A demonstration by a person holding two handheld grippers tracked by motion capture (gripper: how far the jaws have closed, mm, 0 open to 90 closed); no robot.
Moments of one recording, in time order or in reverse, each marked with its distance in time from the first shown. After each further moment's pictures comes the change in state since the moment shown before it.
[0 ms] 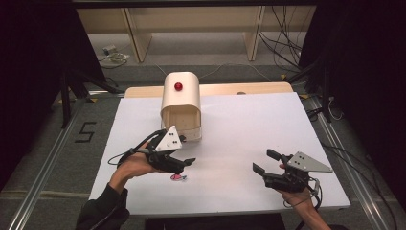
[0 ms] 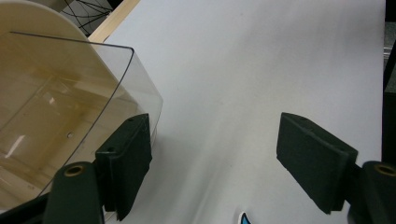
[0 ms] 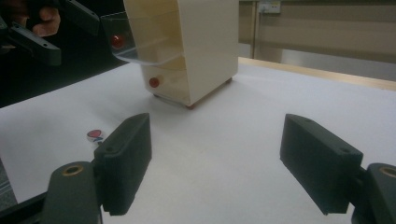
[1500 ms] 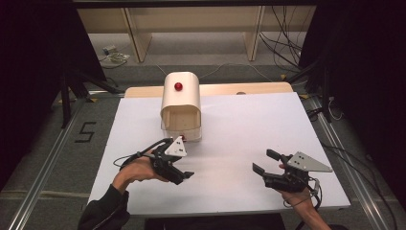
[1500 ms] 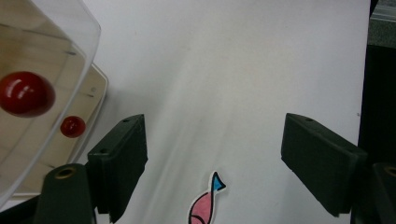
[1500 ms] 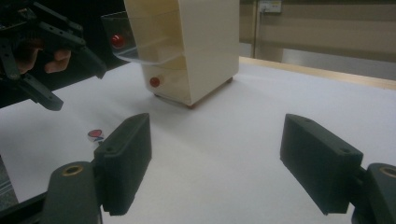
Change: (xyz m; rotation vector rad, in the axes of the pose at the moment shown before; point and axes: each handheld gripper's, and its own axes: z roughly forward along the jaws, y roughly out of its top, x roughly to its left) left arm -0.004 -0.023 0.028 0.182 -0.137 -0.018; right arm 0.000 0.000 0.000 0.001 0.003 0.002
